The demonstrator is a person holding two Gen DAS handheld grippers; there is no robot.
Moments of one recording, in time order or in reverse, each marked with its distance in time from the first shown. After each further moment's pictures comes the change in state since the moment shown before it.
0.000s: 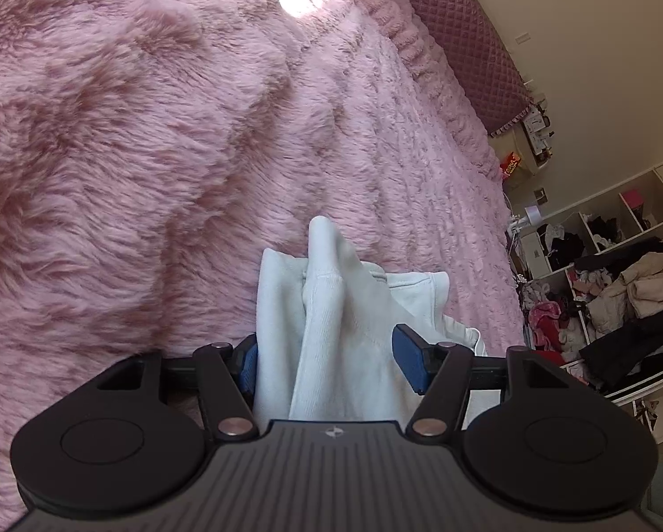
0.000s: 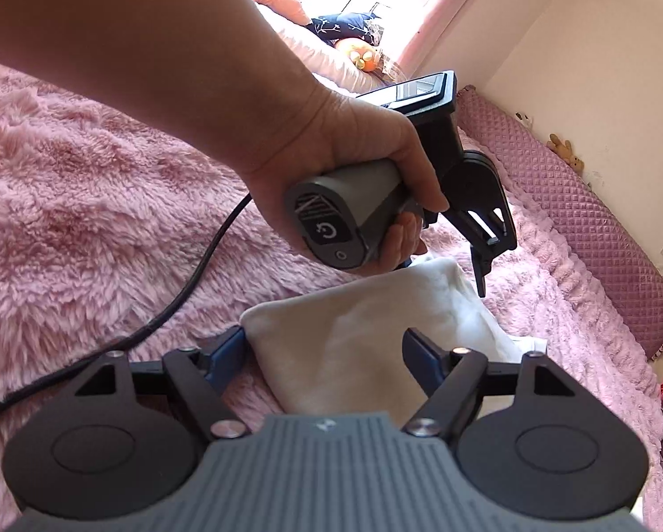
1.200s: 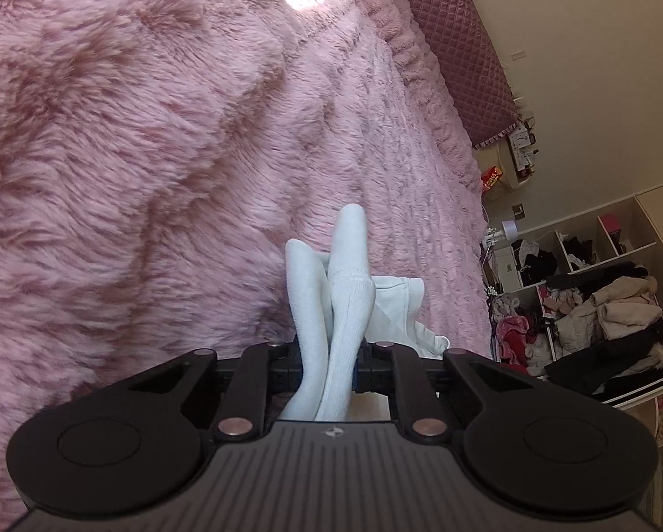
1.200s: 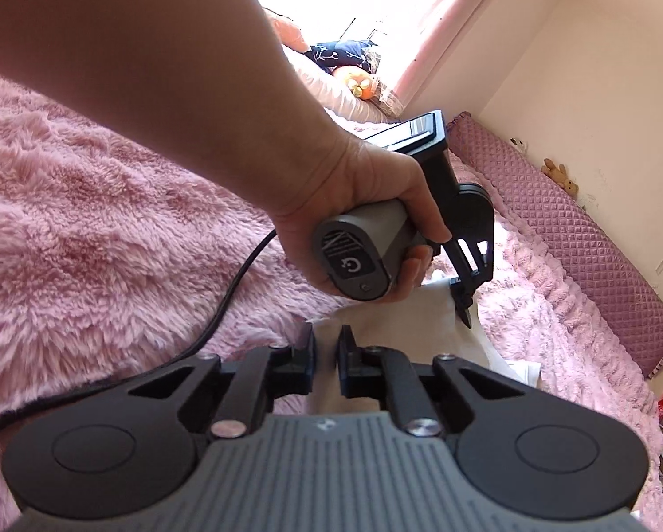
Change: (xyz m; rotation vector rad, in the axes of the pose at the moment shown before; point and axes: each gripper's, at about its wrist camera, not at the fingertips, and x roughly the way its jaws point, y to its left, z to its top) left arm 0.002 0.006 -0.004 -0.079 0.005 -0.078; right arm -0.030 0.000 -0.002 0.005 -0.084 -0.012
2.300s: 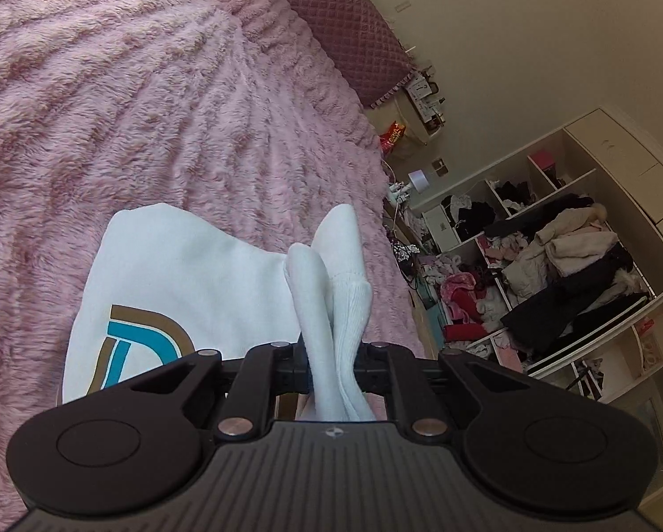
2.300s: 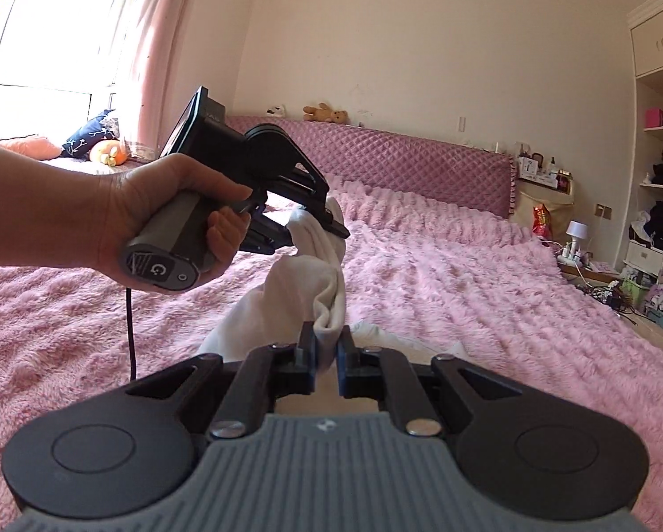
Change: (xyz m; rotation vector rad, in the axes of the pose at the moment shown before) left arm 0.101 -0.217 -0.098 0.215 0.010 -0.142; right arm -0.161 -0.193 -0.108 0.594 -0.027 -0.410
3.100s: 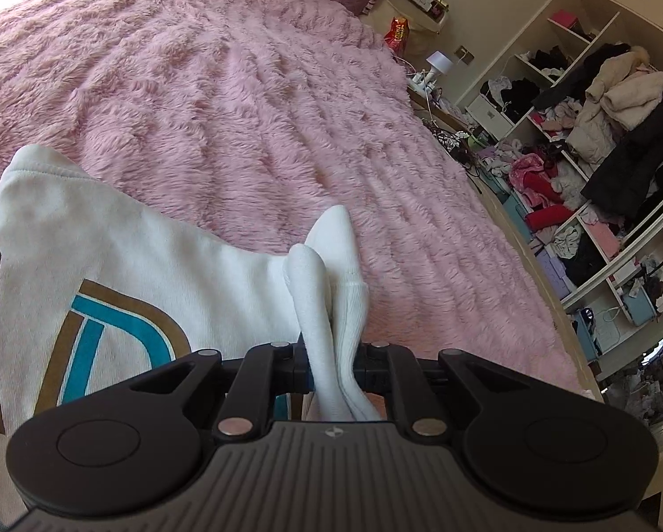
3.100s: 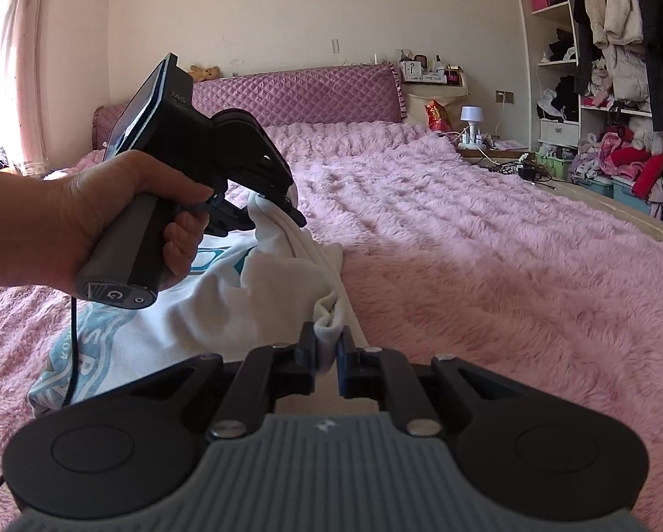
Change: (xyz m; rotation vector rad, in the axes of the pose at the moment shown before) left arm 0.135 -0.070 -0.105 0.315 0.151 0.263; right arm 0.005 -0.132 -0.090 0.289 0.159 -0.181
